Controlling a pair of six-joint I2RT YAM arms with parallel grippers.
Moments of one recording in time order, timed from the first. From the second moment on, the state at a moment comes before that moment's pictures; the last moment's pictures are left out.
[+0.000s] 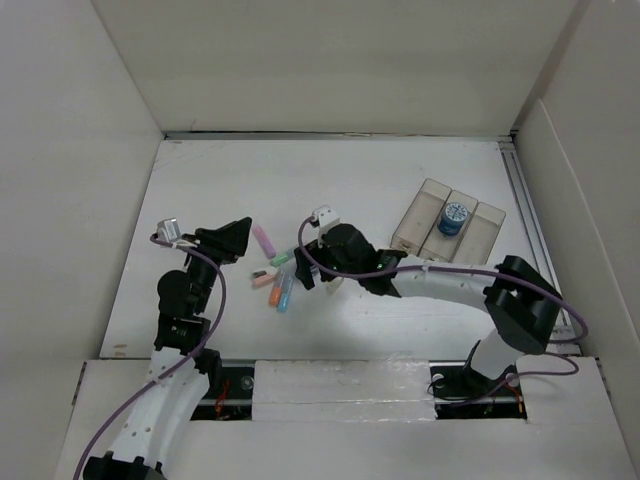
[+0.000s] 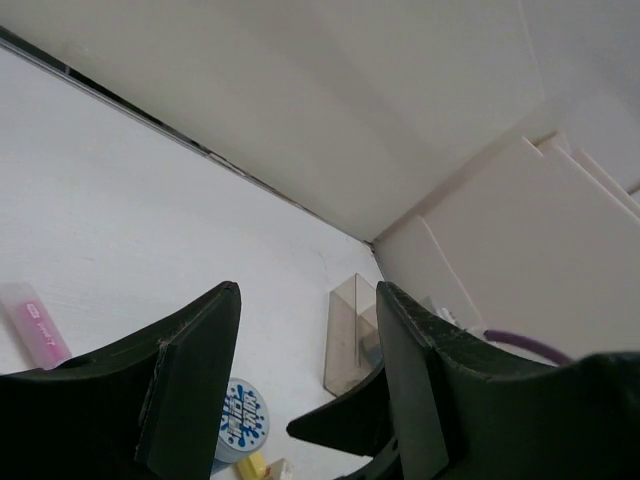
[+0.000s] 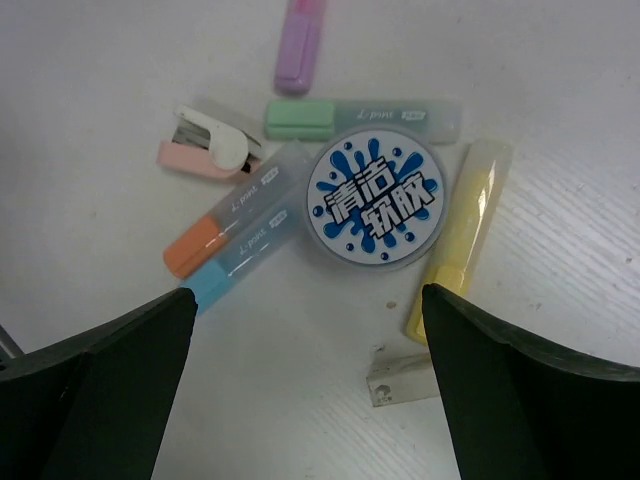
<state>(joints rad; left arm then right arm) -0.17 0.49 0.27 0.41 0.11 -0.86 0.96 1.60 1.01 0.05 0.13 0.35</state>
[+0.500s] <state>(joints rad) -0.17 0.51 0.27 0.35 0.06 -0.84 0.98 1.88 1.21 -0.04 0.29 0.31</state>
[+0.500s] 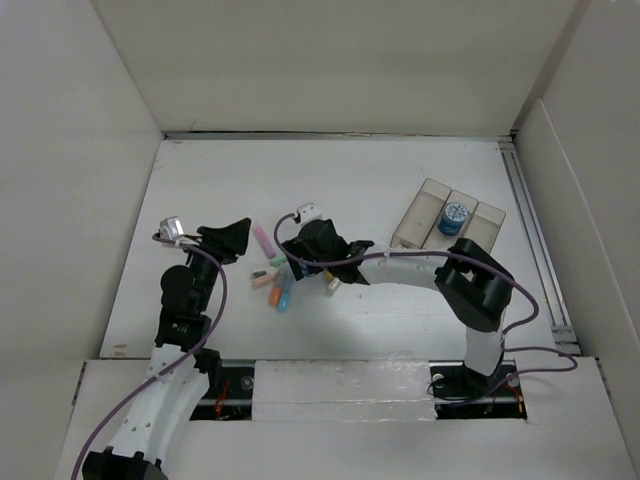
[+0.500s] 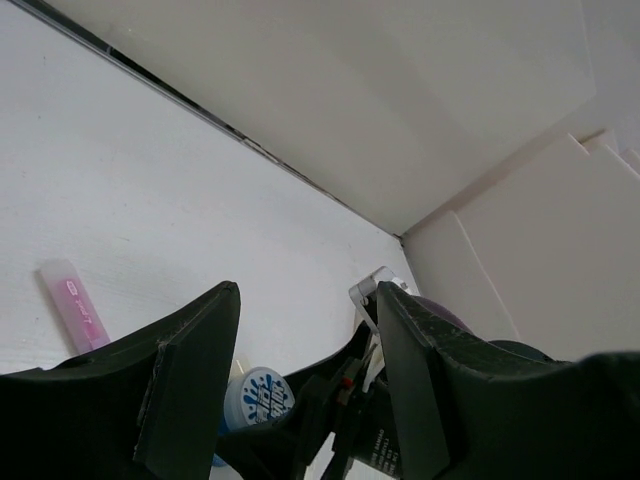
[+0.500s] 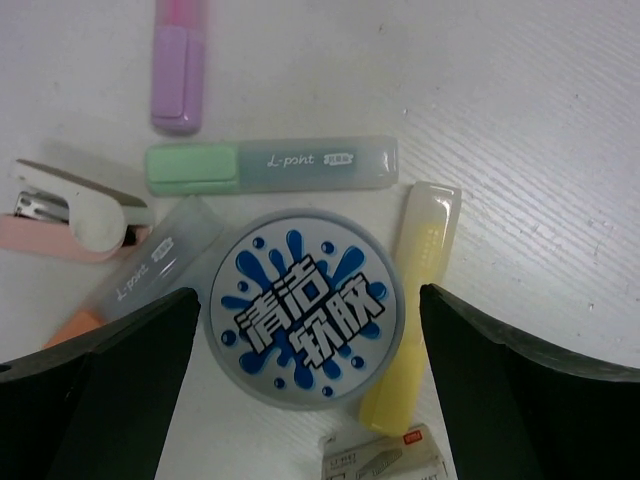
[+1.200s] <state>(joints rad) -0.17 0.54 0.27 0.36 0.11 -0.84 0.61 1.17 0.89 0.04 0.51 0.53</state>
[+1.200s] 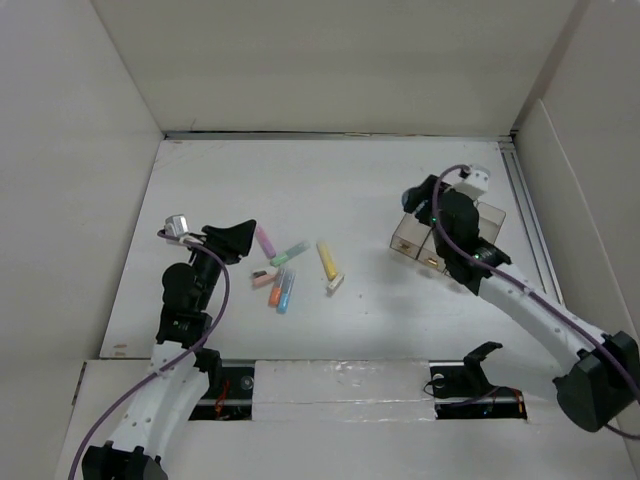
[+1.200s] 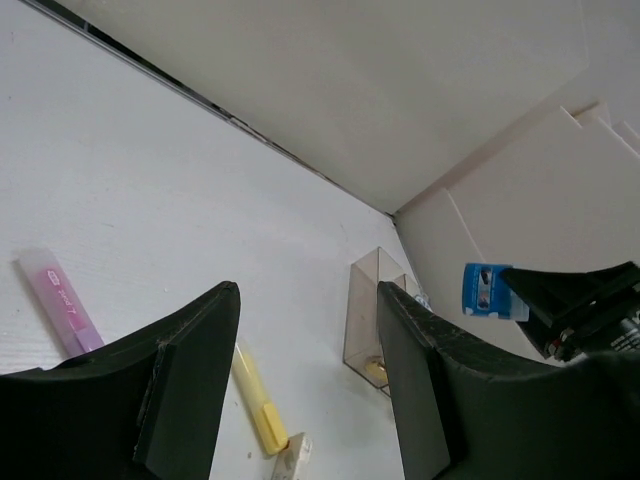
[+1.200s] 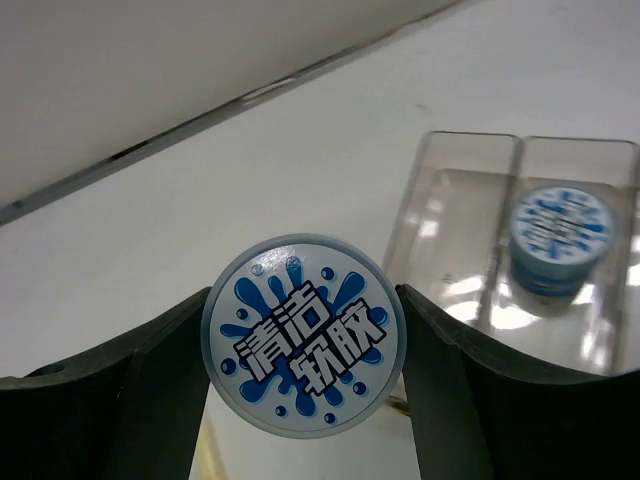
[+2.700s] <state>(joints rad) -0.17 0.59 0.27 0.41 0.17 -0.84 0.26 1.18 0.71 -0.19 0.48 0.72</state>
